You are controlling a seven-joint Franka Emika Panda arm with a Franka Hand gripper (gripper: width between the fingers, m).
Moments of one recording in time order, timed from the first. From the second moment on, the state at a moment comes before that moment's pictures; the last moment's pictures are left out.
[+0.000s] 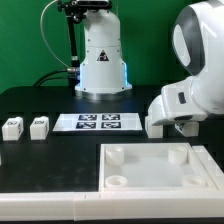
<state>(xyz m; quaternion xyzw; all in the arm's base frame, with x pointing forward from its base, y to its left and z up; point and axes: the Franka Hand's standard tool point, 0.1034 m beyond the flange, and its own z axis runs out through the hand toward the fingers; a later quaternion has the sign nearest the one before) 0.383 0.179 0.018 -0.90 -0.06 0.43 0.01</state>
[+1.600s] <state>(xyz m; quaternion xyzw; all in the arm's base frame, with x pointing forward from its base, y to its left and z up) 0.553 0.108 0.169 -0.99 -0.10 -0.13 0.04</state>
